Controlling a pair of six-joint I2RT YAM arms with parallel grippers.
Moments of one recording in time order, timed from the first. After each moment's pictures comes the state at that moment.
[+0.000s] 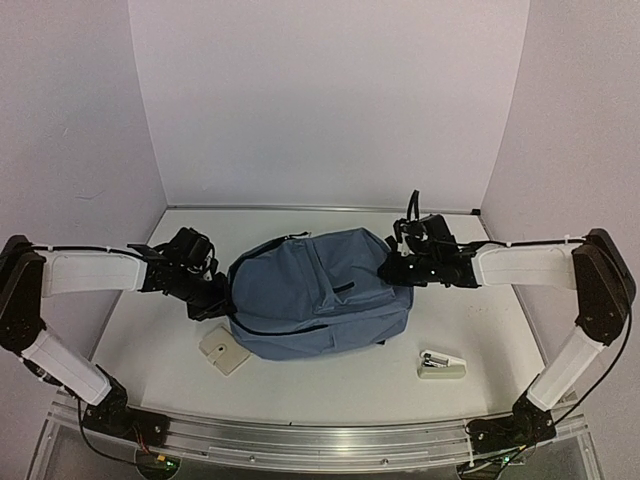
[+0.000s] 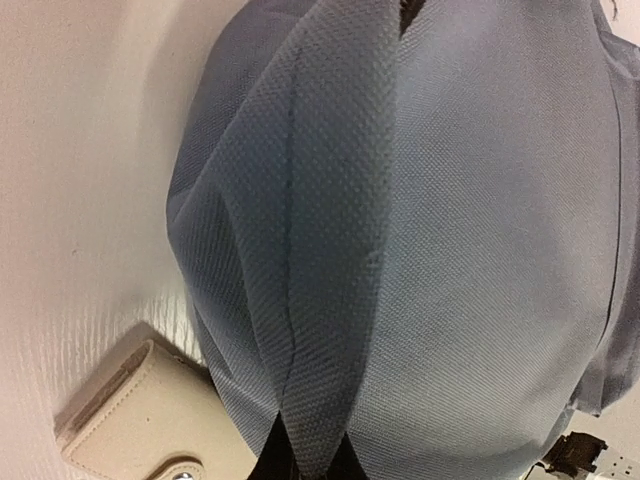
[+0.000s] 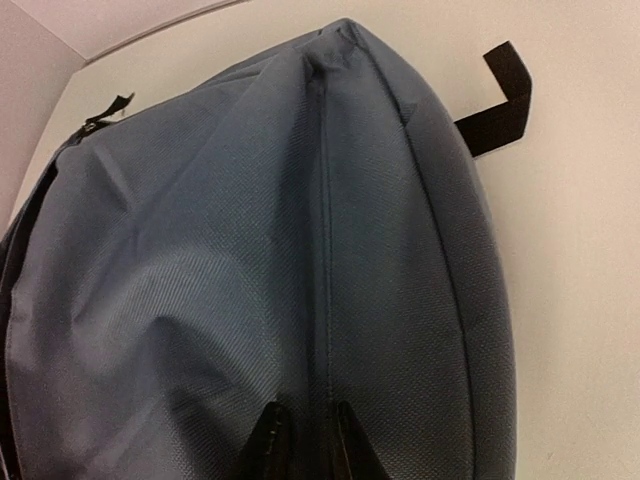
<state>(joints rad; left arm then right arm) -0.57 1.43 0.80 -0.37 0.23 -0.89 0.62 1.65 1.00 -0.08 0.02 0.51</state>
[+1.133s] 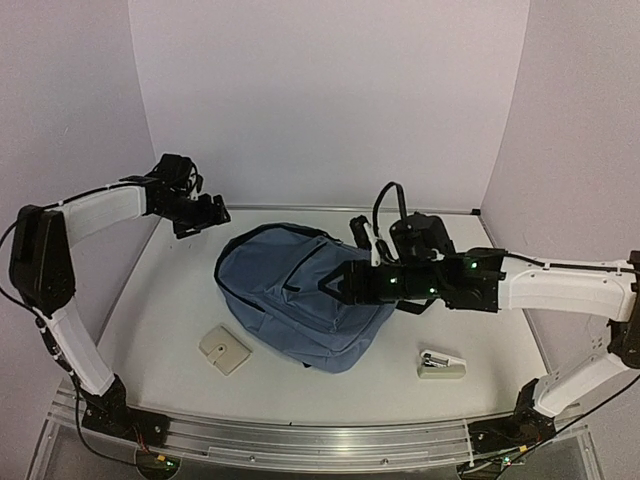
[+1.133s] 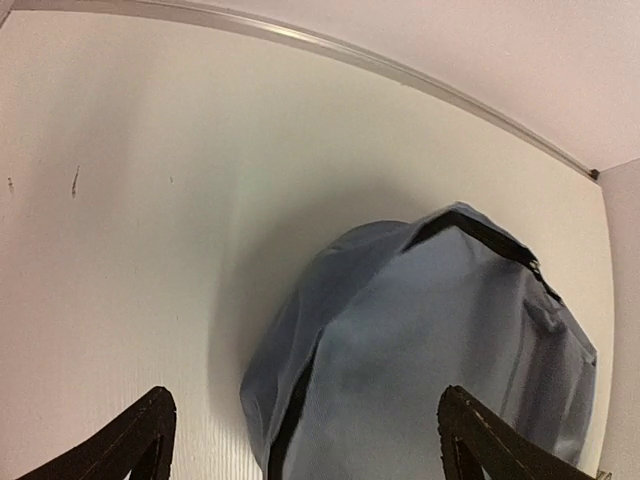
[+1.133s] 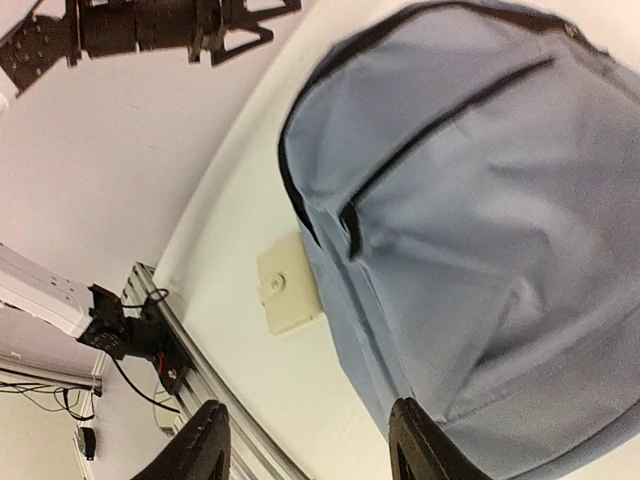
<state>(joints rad) -0.30 1.72 1.40 -0.51 0.13 -0.47 1.01 1.42 1.05 -0.14 -0.08 0.70</state>
